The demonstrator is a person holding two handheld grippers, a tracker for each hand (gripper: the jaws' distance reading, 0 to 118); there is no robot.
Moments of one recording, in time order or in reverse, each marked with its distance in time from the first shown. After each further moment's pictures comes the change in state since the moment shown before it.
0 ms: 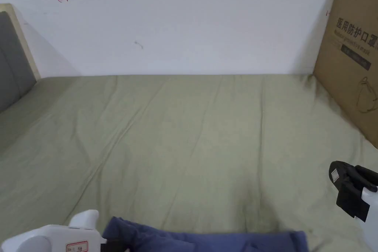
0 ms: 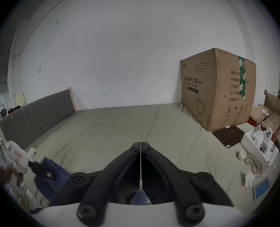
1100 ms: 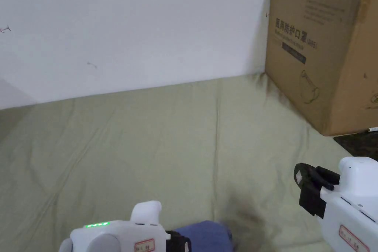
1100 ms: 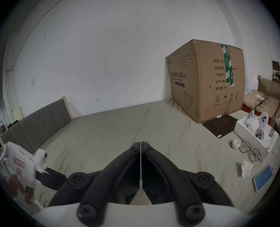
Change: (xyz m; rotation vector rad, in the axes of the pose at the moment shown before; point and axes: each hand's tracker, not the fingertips) left arm 0.198 -0.016 -0.055 -0.074 -0.269 -0.241; right arm 0.057 -0.013 0.023 0.007 -0.038 -0.119
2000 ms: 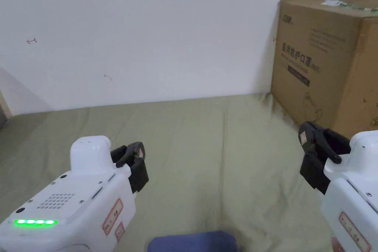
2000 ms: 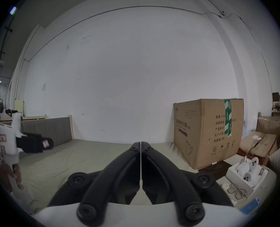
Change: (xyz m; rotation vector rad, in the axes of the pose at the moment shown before) left arm 0.047 0.002 0.170 0.918 0.317 -0.219; right arm -0.063 0.061 0.062 0.371 0.020 0.188
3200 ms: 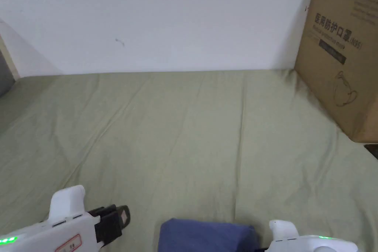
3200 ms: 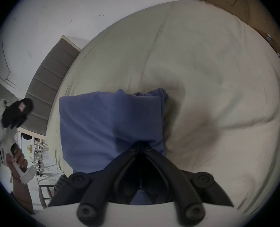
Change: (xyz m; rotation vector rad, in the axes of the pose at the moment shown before) left arm -0.124 -0.122 -0.048 -0.616 -0.063 0.375; right arm -0.010 -0.245 -0.103 -1.211 0.299 -0.364
